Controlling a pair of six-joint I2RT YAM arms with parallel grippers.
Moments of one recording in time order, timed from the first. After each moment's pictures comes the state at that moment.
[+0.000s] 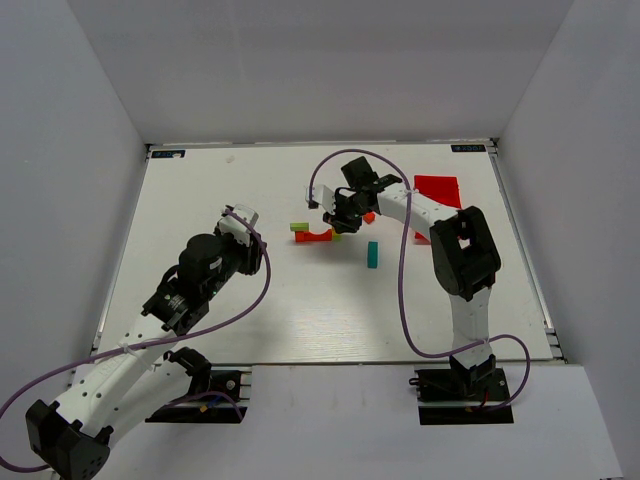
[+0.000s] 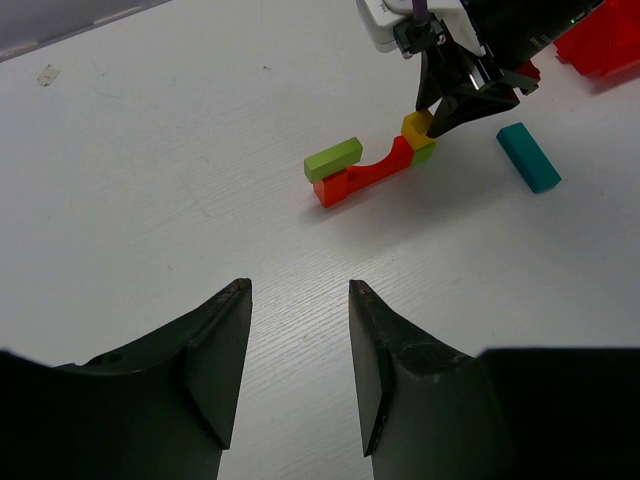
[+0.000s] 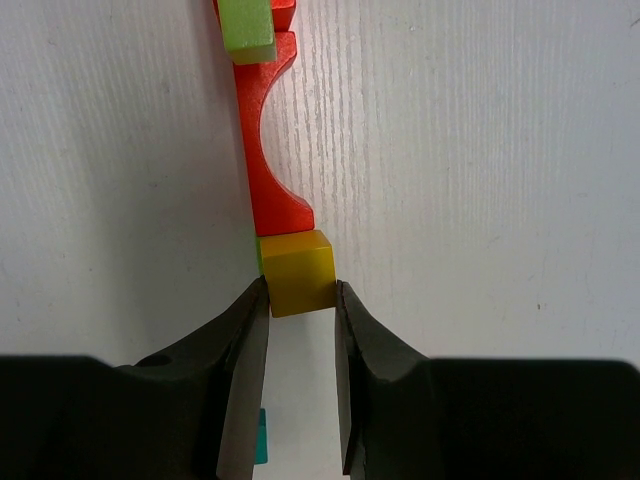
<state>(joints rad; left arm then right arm) -0.57 0.75 0.66 -0.19 -0.12 0.00 0.56 2.05 1.58 -0.57 -0.41 -0.91</state>
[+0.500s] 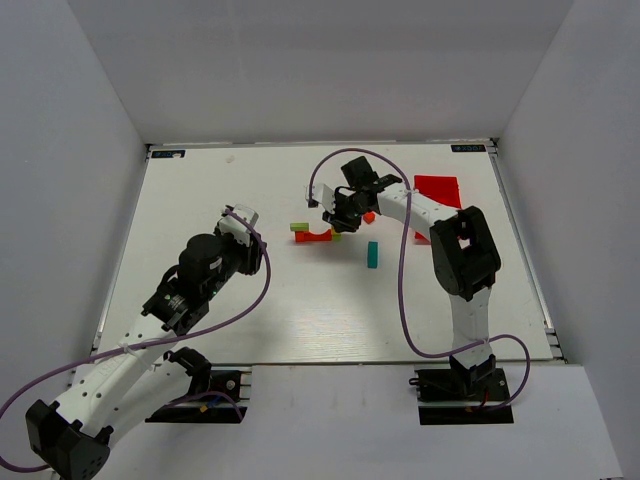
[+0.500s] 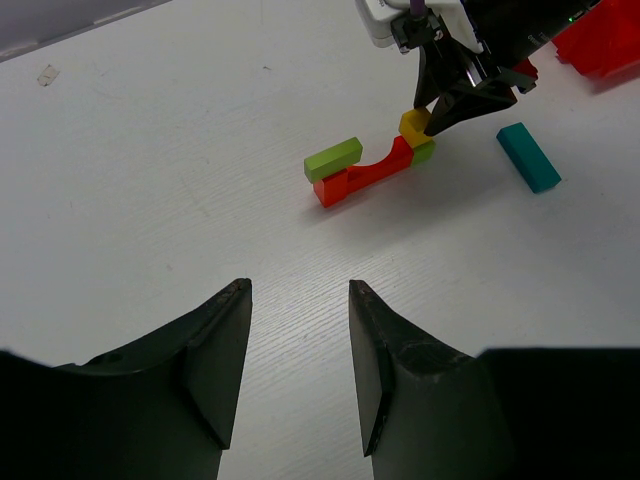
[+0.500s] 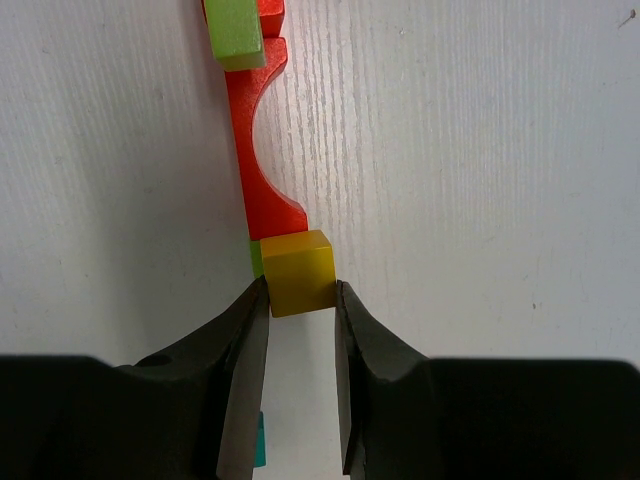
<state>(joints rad) -0.57 0.75 0.66 -0.19 -0.12 0.00 0.56 2.05 1.58 -0.56 -0.41 -0.90</state>
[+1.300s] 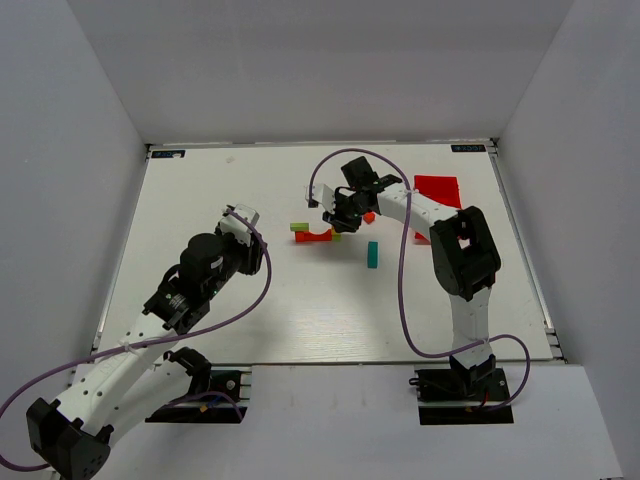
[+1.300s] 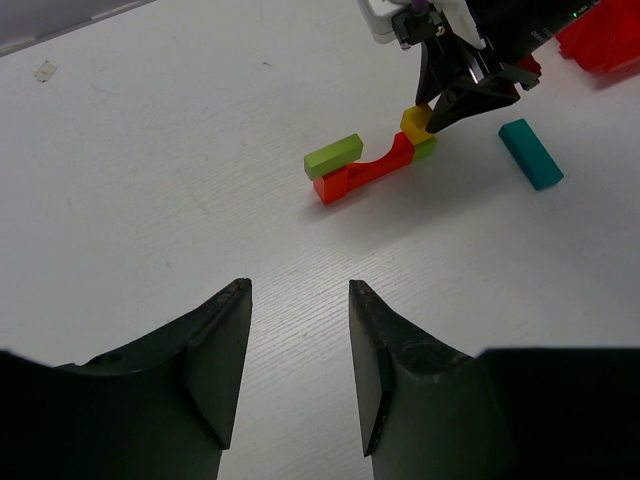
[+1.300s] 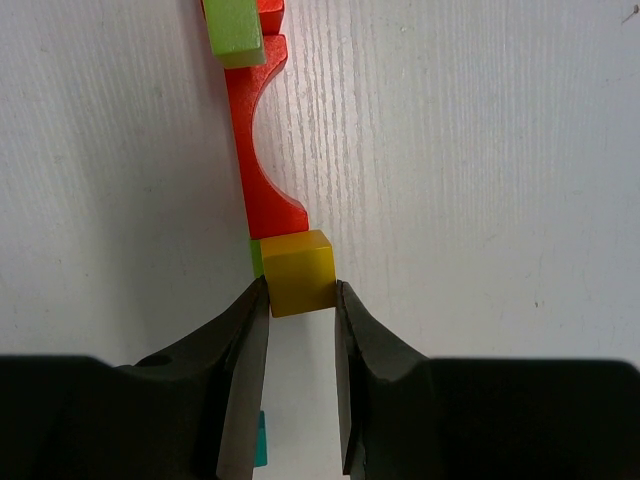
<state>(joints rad) -0.57 0.76 0.66 -0.19 -0.12 0.00 0.56 2.05 1.58 -0.56 -0.40 -0.89</state>
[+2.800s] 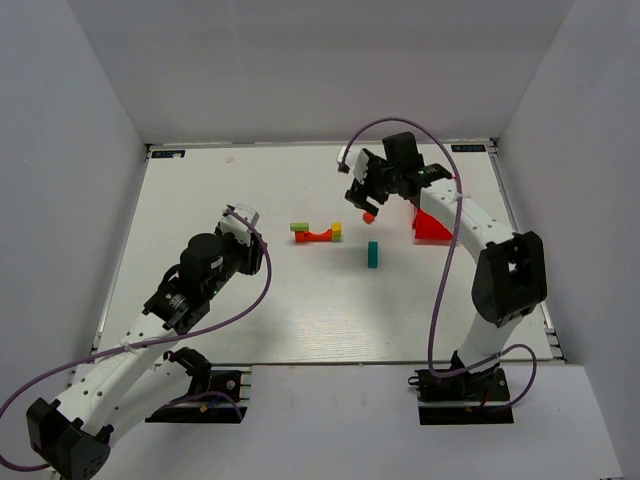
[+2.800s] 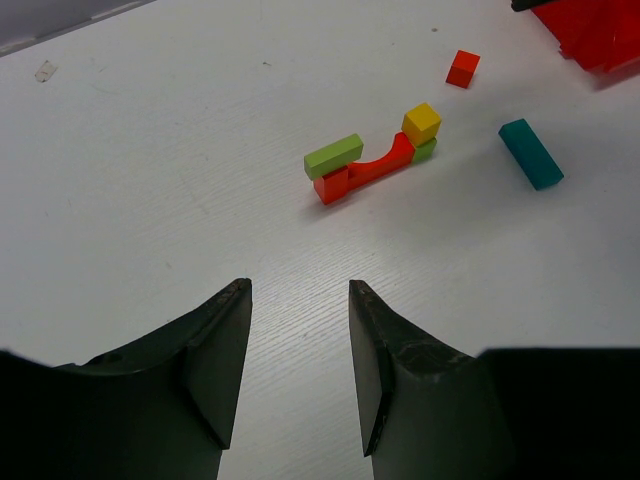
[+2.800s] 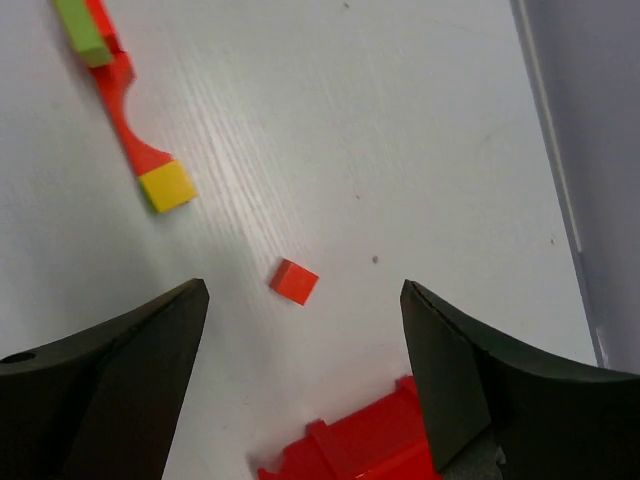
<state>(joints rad) -0.57 0.76 0.66 -0.19 -0.12 0.00 0.45 1.74 1.48 -0.49 -0.40 -0.83</state>
